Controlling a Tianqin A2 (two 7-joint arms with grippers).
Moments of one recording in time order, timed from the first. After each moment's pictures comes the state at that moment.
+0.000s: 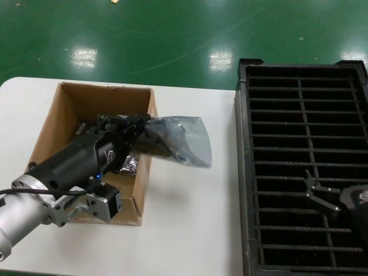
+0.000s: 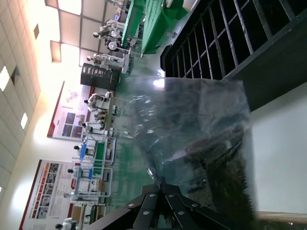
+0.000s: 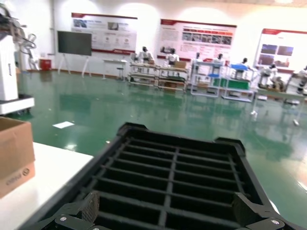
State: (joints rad) left arm -0.29 -0.73 1.84 -1.76 -1.39 0.30 0.57; right arm 0.04 0.32 -1.60 1.60 1.78 -0.09 -0.02
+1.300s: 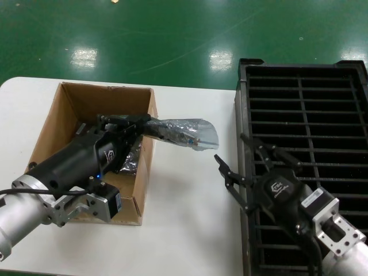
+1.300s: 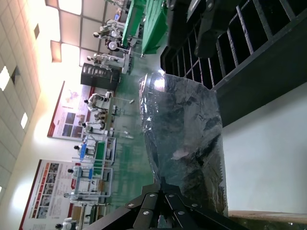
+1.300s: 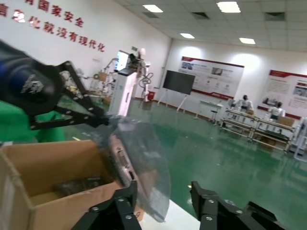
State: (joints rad) left arm -0.29 -0.73 1.84 -1.76 -1.39 0.30 0.57; right arm 0.16 0.31 -1.76 1.65 1.78 -0.40 -0.23
